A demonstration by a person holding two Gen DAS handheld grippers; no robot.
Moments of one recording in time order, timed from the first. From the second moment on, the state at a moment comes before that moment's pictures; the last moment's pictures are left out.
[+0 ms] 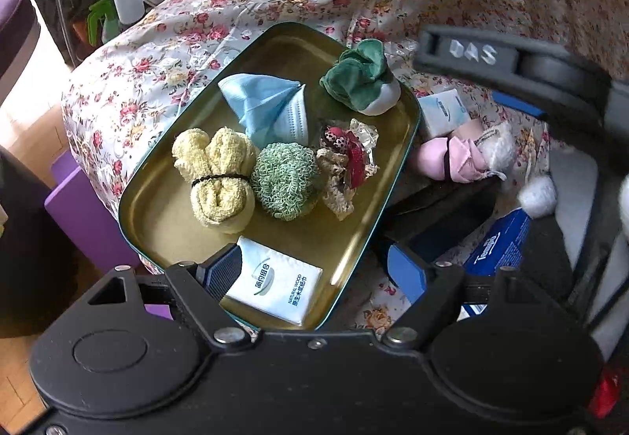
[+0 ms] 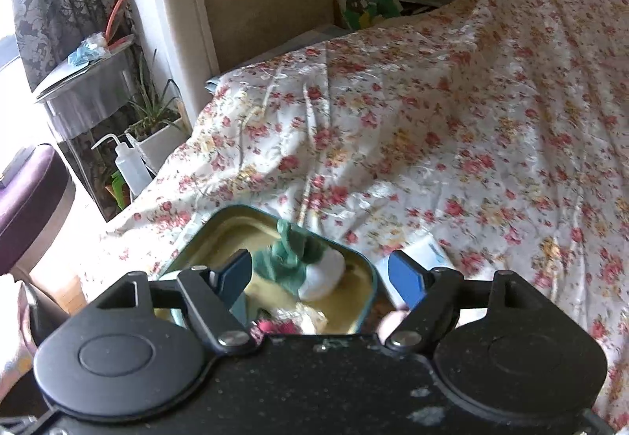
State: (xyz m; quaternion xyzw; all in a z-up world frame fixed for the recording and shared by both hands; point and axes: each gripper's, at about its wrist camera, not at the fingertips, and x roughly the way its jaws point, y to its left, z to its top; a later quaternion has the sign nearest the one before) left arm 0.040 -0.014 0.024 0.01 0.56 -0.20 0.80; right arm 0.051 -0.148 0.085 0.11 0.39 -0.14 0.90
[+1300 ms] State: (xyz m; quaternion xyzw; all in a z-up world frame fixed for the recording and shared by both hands) left arm 0.008 -0.110 0.048 0.13 0.44 -0.31 0.83; right arm -0.094 -0.267 0.069 0.08 0.33 -0.34 0.88
